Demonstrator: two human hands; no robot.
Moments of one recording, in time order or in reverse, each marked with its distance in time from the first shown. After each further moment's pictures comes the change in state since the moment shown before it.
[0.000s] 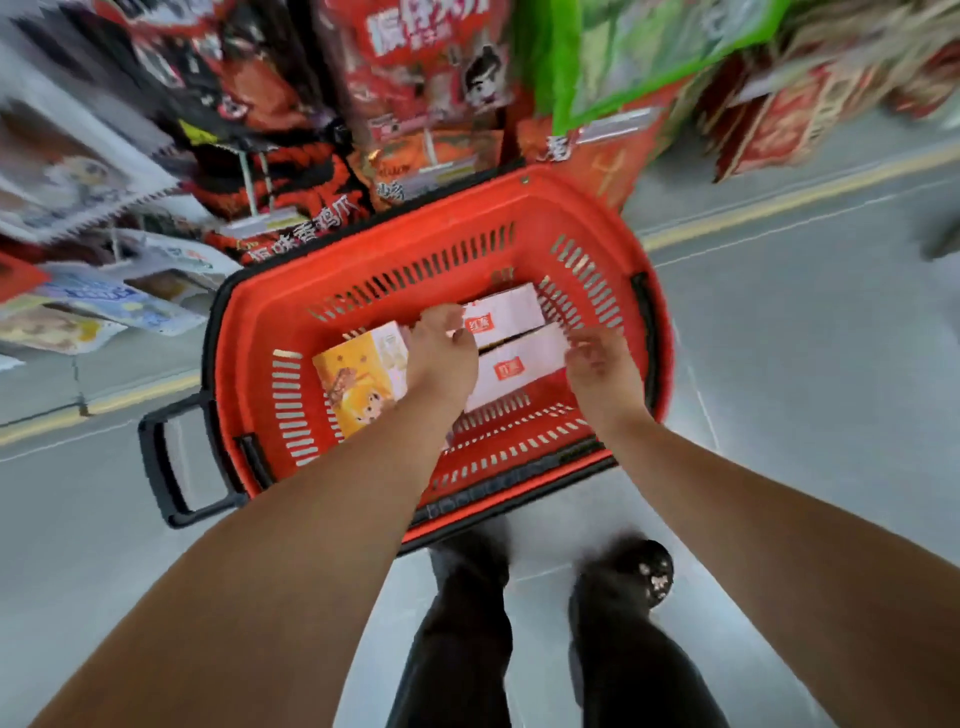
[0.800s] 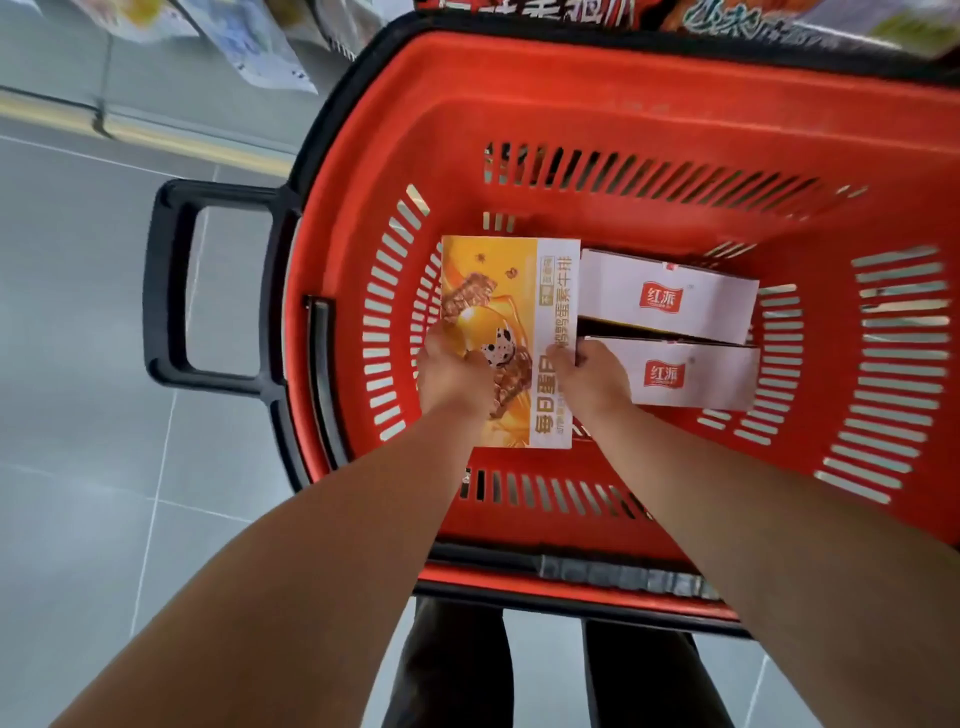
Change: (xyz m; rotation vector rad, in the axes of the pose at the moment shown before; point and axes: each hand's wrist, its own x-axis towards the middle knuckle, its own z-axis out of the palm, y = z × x) left_hand 0.085 -0.240 -0.014 -0.052 0.248 -0.543; right_hand 0.070 0.086 0.248 -0.608 -0.521 0.038
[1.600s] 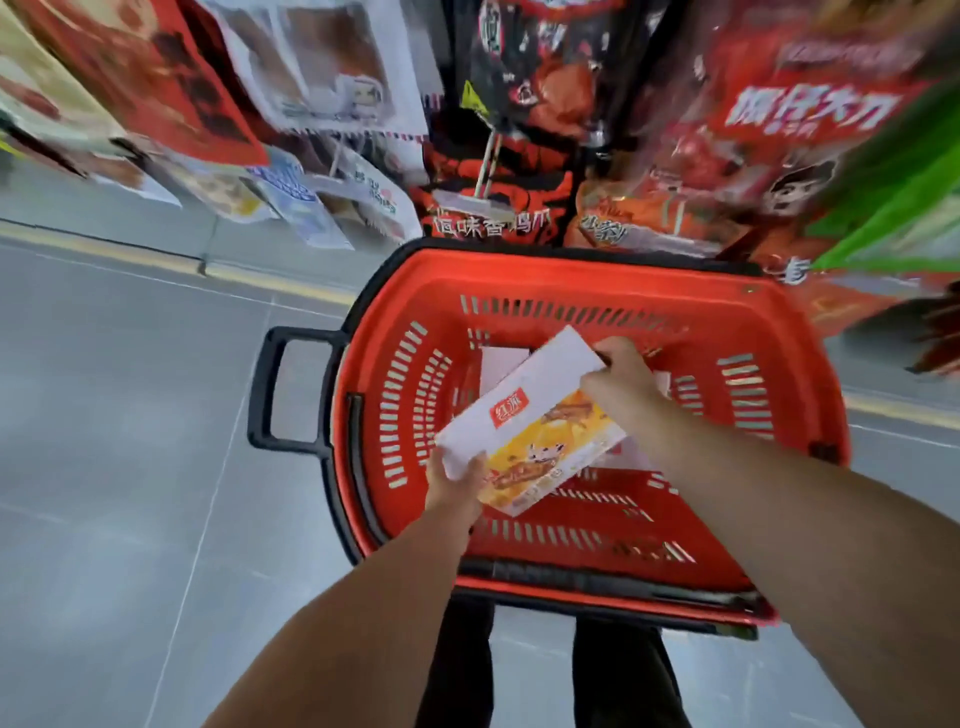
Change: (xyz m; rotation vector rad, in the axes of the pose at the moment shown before) left_hand -0.110 0.027 -0.042 -0.630 -0.248 -0.446; right_hand -0.072 -0.088 -0.158 0.026 0.084 -0.125
